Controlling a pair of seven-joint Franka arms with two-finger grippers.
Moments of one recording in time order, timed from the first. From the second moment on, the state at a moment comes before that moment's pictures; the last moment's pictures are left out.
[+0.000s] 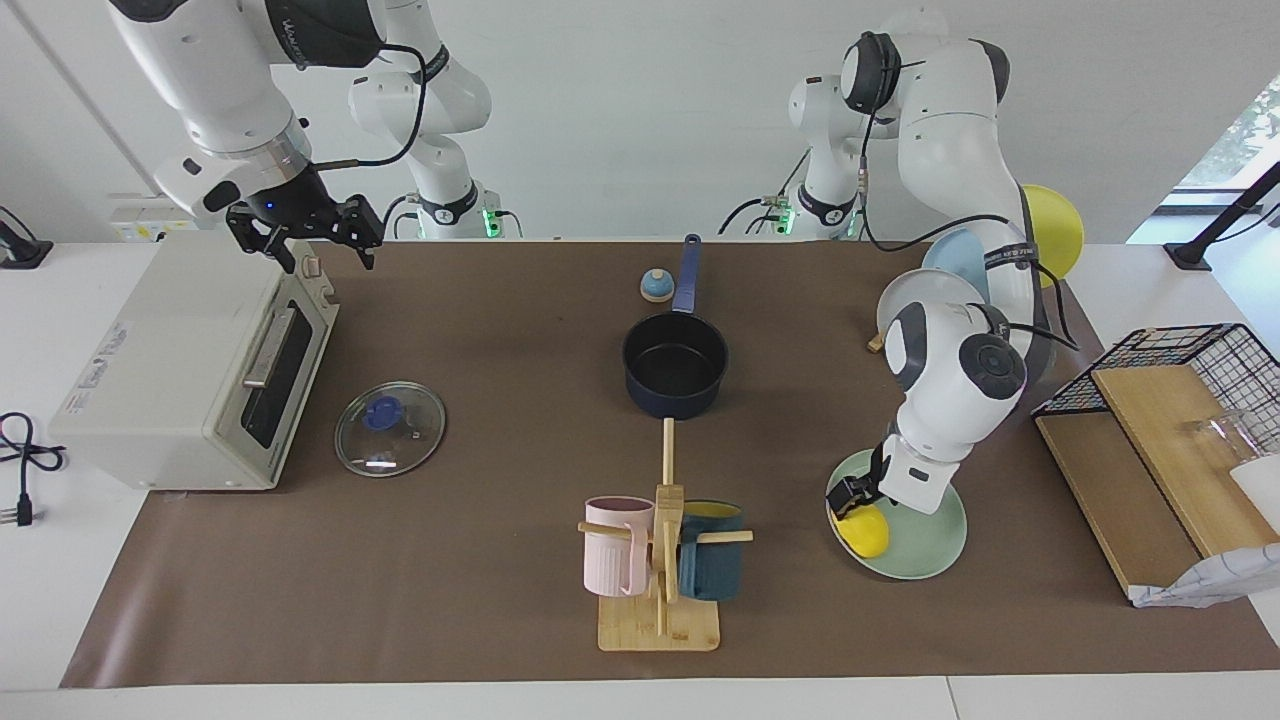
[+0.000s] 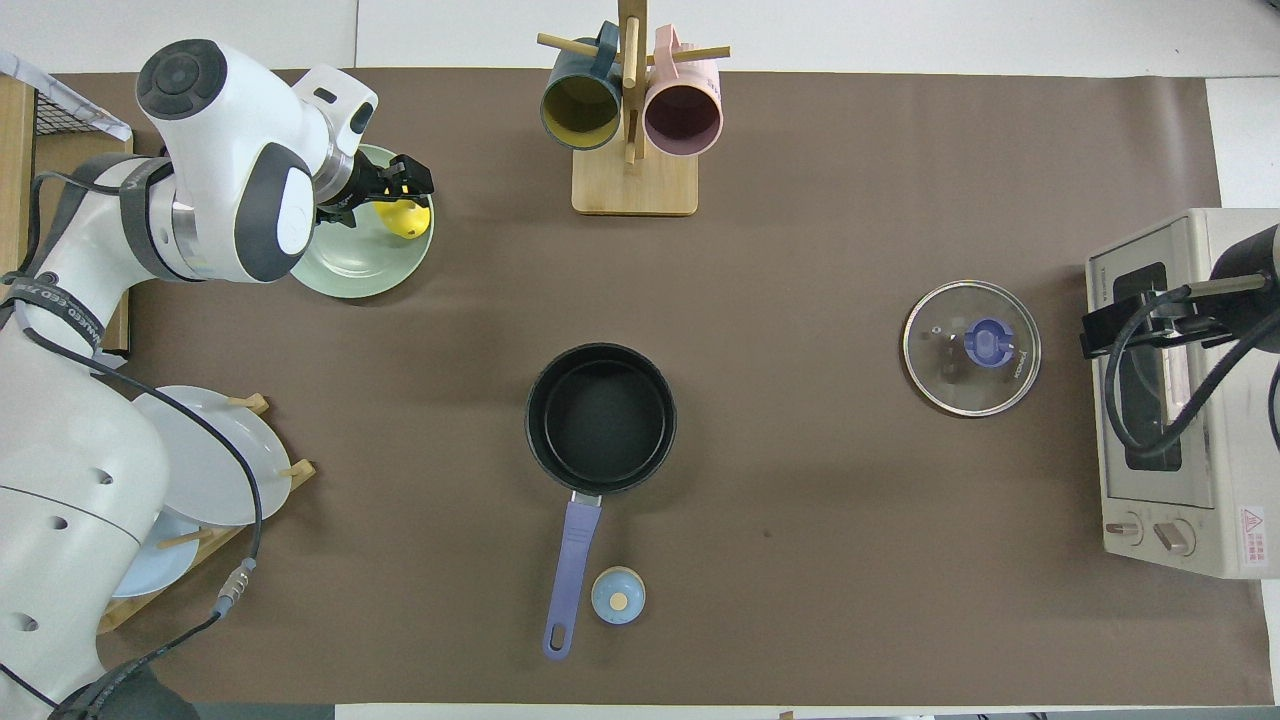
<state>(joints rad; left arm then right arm) -0.19 0.62 -0.04 -1.45 -0.07 2.16 -0.41 0.04 -0.03 -0.02 -1.62 -0.03 1.50 -0.04</state>
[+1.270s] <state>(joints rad) -0.20 0.64 -0.04 -1.45 -0.07 2.21 -0.47 0.04 -0.03 -0.02 -1.62 -0.03 1.50 -0.04</state>
